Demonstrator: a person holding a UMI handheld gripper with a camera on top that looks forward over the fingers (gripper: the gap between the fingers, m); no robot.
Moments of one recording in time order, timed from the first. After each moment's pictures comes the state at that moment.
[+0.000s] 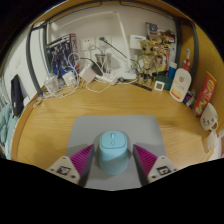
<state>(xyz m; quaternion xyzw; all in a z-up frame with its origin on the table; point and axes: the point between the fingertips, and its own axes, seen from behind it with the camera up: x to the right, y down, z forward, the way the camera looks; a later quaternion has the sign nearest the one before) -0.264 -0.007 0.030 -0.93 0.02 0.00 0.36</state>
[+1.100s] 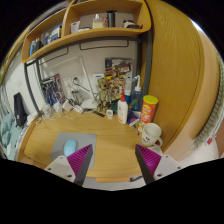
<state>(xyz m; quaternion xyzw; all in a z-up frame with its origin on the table) -0.018 -0.139 0.272 -0.90 0.03 -0.02 0.43</state>
